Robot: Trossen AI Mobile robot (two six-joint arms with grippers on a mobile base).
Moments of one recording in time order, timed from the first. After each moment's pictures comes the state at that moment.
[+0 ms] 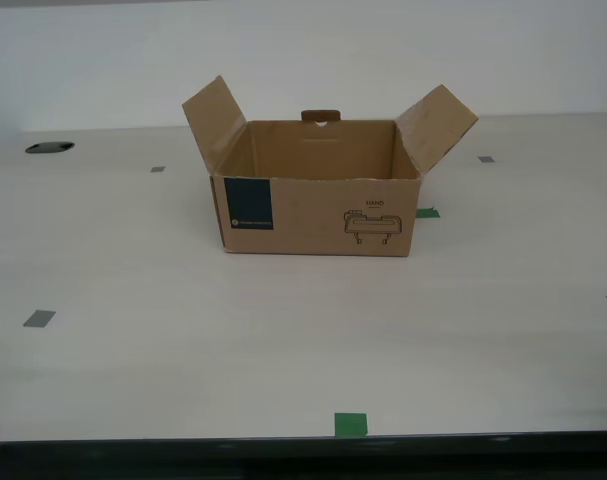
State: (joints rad) arm 0 0.04 1.30 1.24 -0.64 -0.34 0.03; arm 1 -0.05 1.51 1.65 -0.92 0.28 0.09
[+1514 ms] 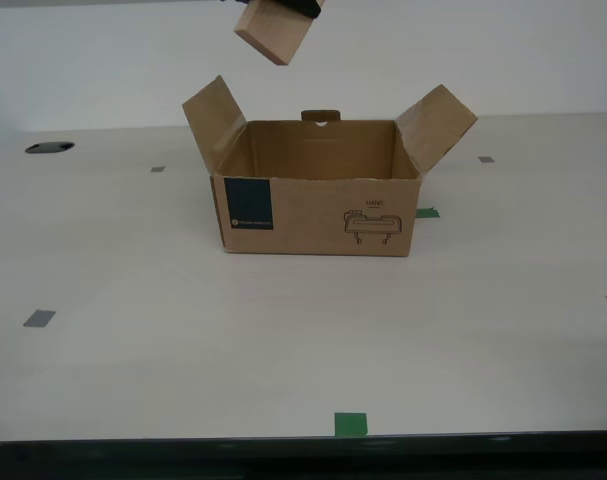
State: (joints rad) arm 0 0.29 1.45 1.24 -0.43 -0.74 -0.01; arm 1 -0.49 1.91 1.69 -0.66 0.55 0.41
